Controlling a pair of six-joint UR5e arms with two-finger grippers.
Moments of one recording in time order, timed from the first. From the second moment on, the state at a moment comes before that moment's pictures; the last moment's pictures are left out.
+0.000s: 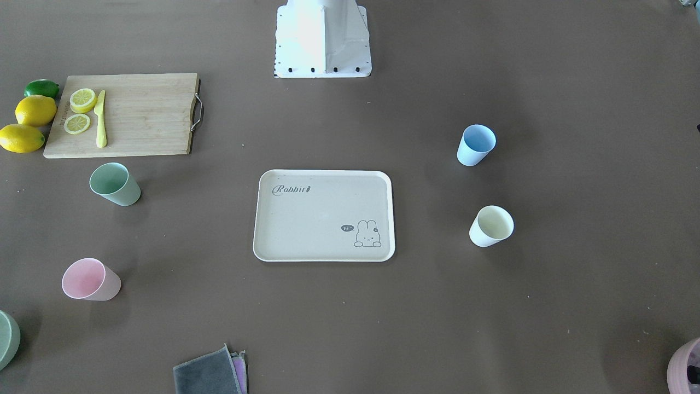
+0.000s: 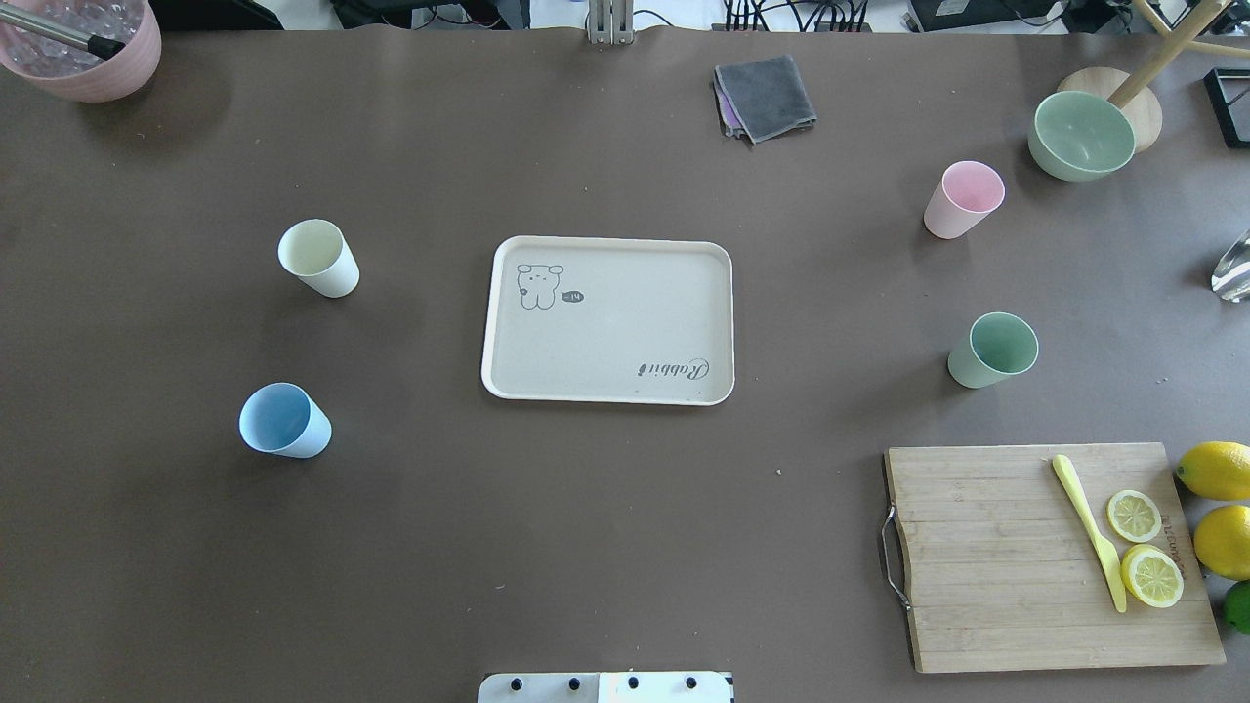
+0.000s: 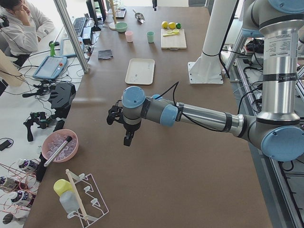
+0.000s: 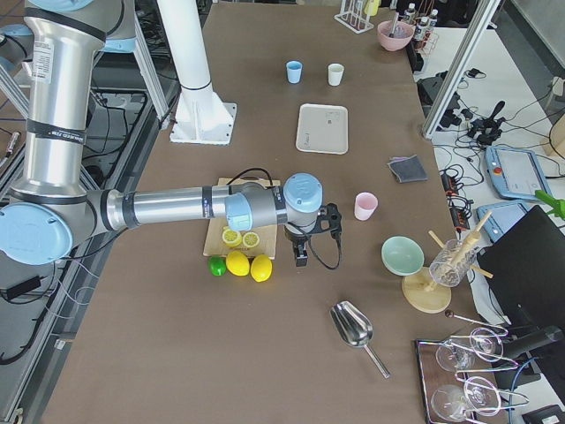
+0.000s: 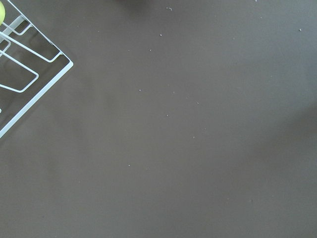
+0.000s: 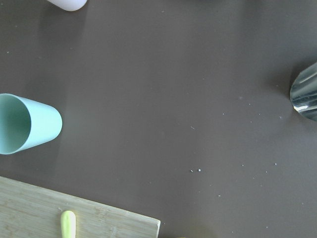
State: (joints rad) left arm -1.50 -1.50 -1.83 -1.68 -2.38 -0.07; right arm 1.38 -1.73 1.87 -1.47 2.48 0.09
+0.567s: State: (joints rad) left arm -1.50 -1.50 -1.83 -1.68 -2.39 -0.08; right arm 1.20 -1.62 1.93 -1.45 2.54 0.24
